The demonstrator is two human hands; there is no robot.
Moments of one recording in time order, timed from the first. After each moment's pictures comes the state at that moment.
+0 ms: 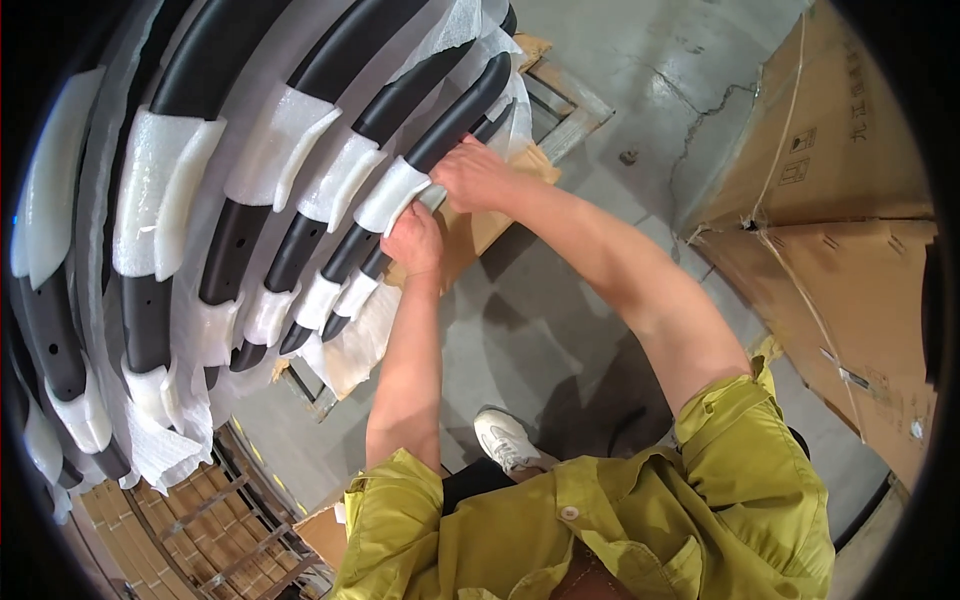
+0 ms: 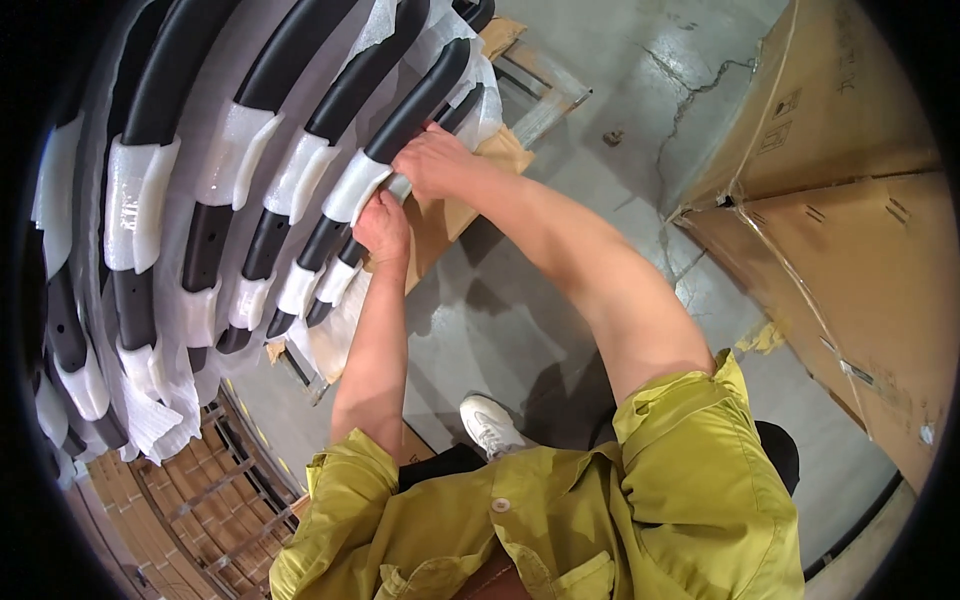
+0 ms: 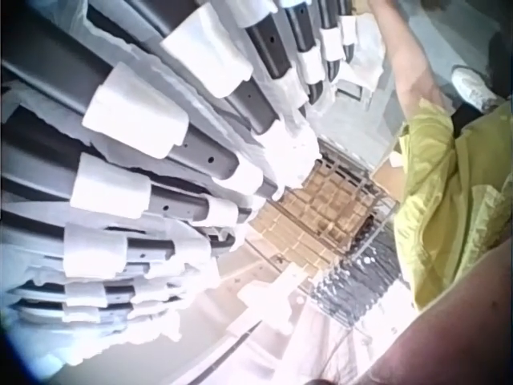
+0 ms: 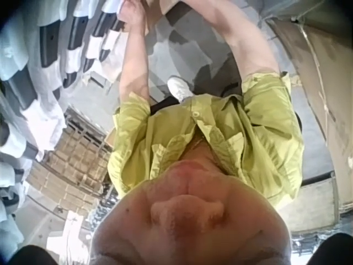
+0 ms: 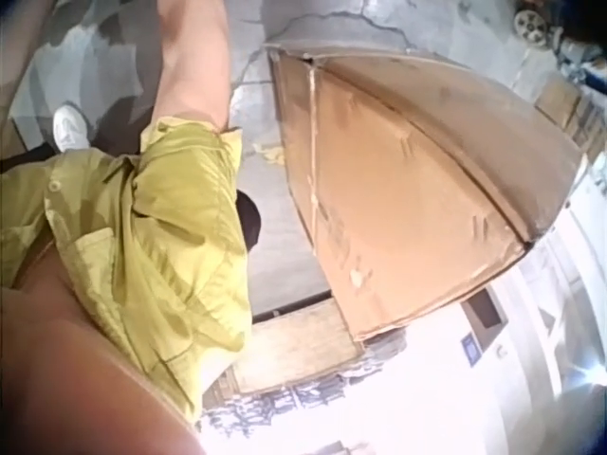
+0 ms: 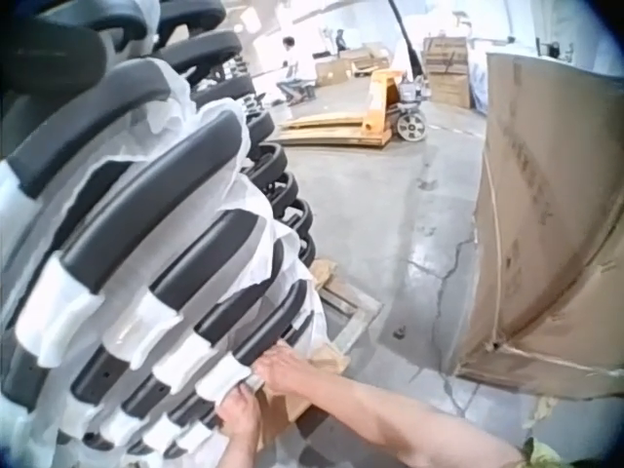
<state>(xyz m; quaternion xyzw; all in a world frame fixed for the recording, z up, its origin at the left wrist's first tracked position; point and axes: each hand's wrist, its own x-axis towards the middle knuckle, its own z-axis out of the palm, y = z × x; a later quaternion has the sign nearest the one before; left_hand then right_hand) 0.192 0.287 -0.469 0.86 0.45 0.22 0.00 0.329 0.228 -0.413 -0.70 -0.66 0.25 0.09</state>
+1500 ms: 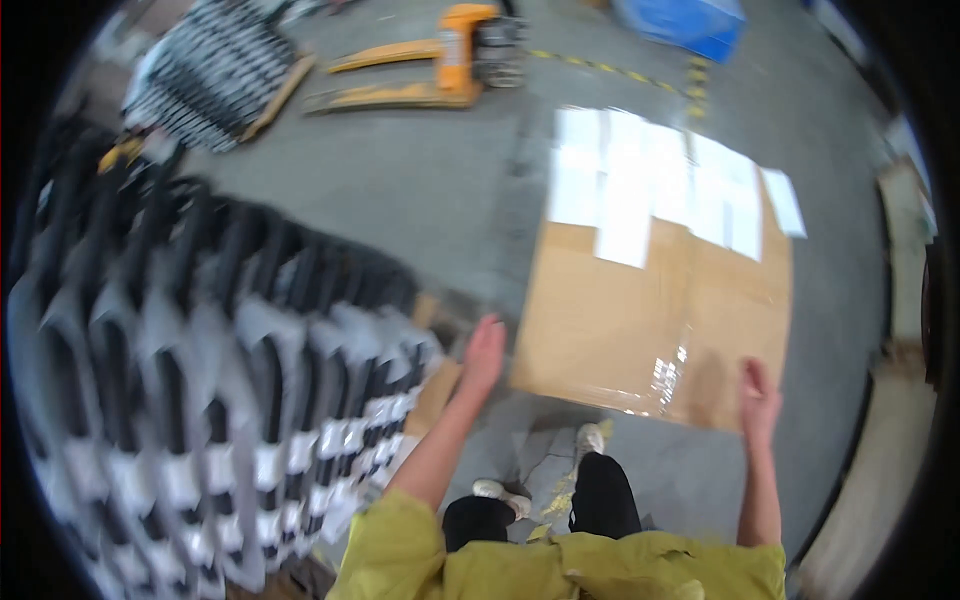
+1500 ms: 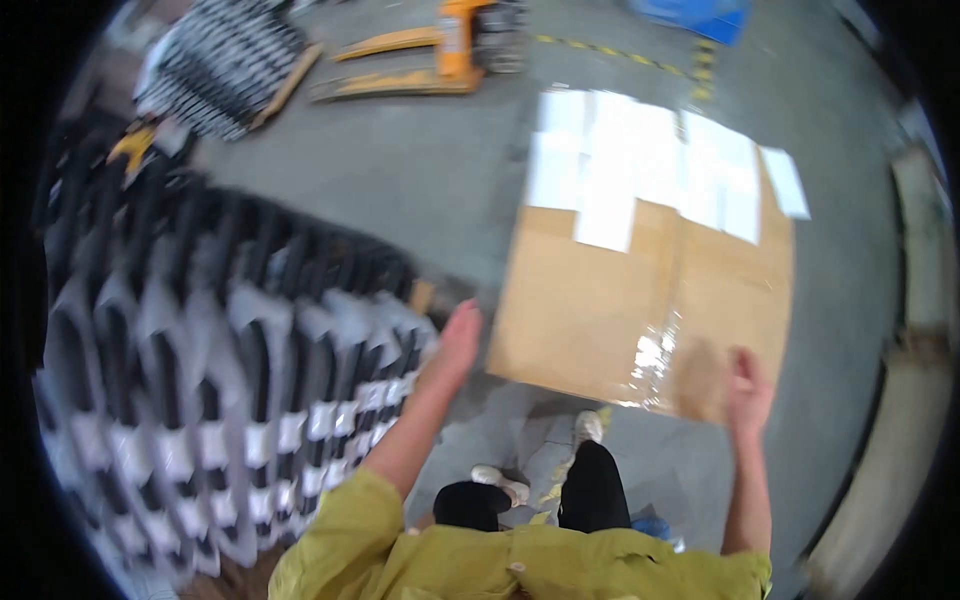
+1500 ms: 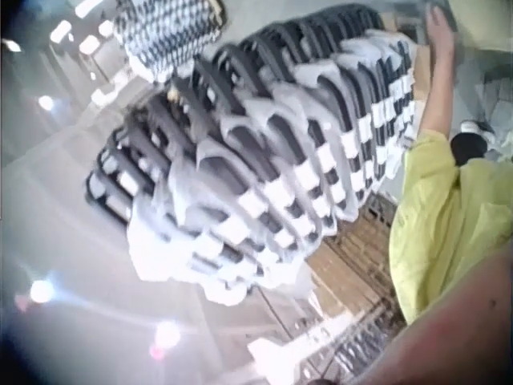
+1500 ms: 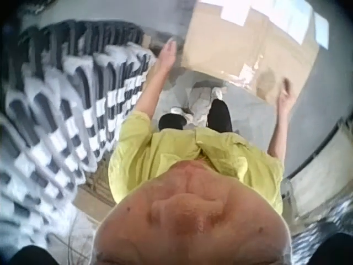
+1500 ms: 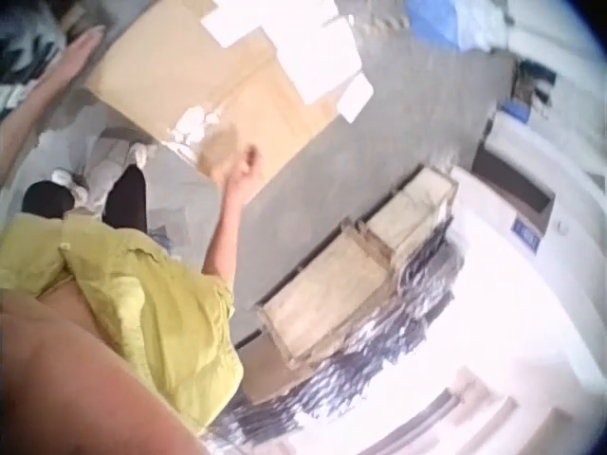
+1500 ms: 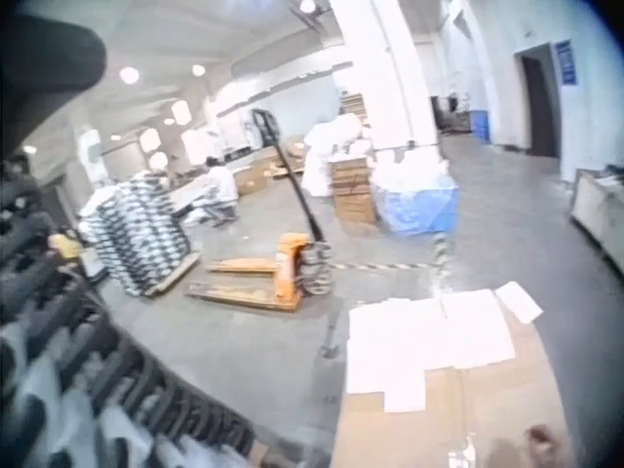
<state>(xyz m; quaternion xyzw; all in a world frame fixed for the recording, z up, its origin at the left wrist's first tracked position) 0.413 0.064 -0.121 0.84 0.21 -0.01 0.49 0.418 -0.358 -0.029 -0.91 0.14 0.00 0.40</state>
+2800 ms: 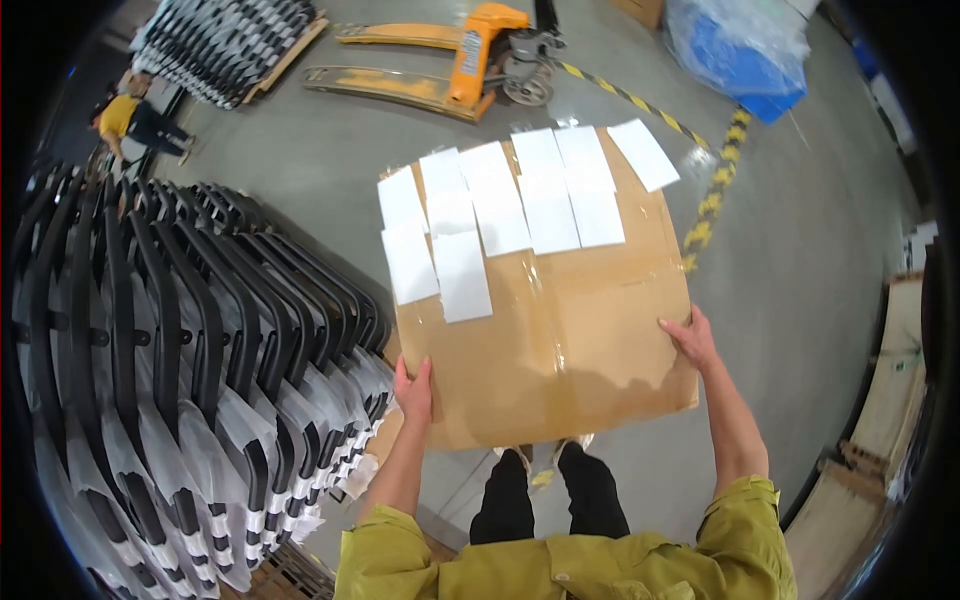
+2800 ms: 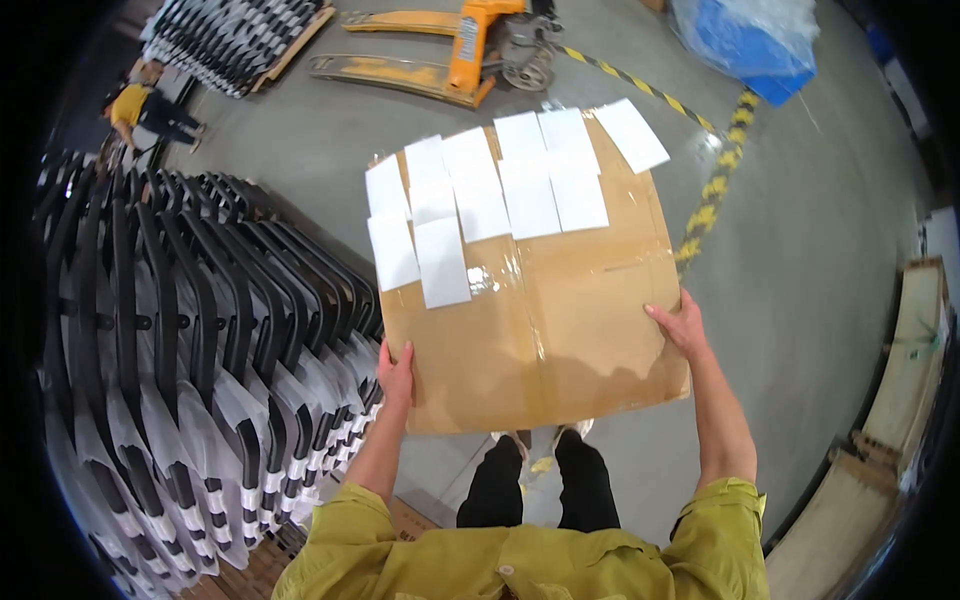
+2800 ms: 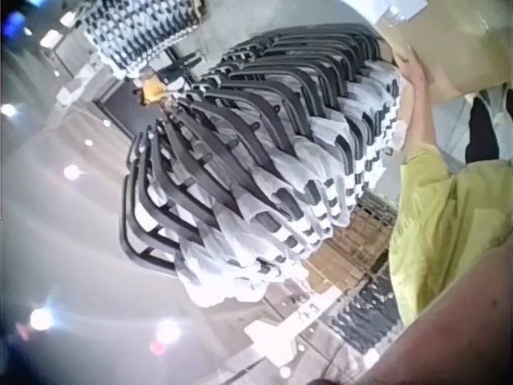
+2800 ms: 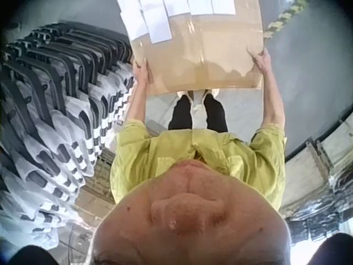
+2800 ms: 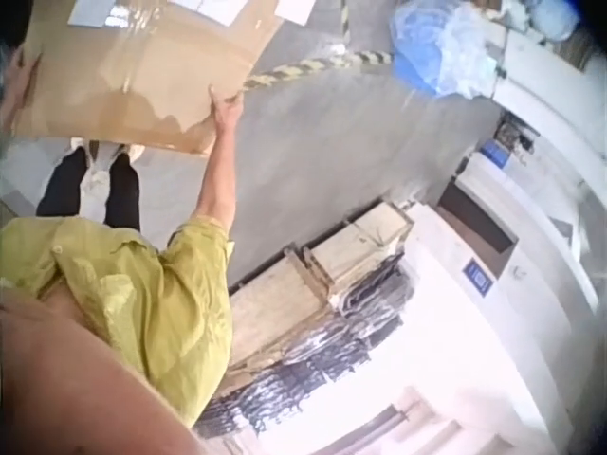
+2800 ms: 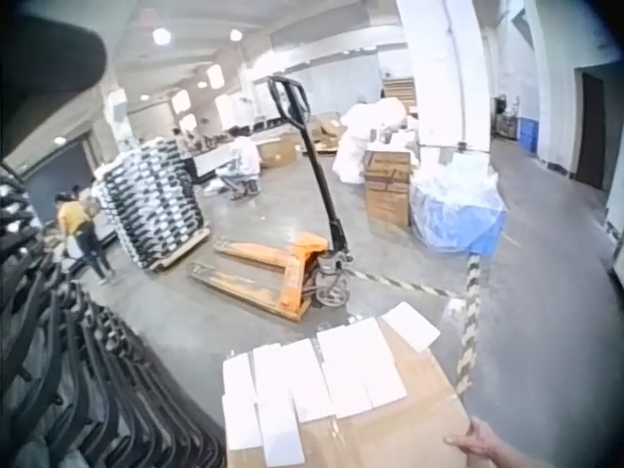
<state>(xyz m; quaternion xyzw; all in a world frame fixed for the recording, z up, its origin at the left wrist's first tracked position) 0.559 0.090 -0.096 0.65 0.45 0.17 0.59 0.787 -0.305 -0.068 -0.82 0.06 0.25 0.51</state>
